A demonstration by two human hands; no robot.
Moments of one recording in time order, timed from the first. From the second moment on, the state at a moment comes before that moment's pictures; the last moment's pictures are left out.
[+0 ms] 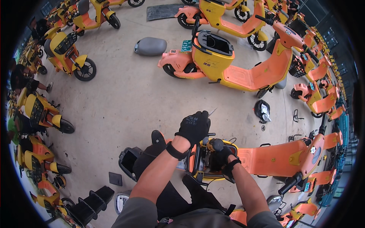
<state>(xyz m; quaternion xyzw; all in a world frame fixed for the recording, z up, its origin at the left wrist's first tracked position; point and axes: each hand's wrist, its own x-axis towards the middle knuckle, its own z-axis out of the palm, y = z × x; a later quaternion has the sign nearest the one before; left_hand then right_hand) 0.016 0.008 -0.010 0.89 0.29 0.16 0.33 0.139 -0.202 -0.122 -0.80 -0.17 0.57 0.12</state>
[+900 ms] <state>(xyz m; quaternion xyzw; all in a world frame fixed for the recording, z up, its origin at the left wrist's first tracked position) 0.026 0.019 -0.005 0.89 0.27 0.12 0.35 0.173 -0.231 -0.185 -0.73 -0.50 0.46 0.02</state>
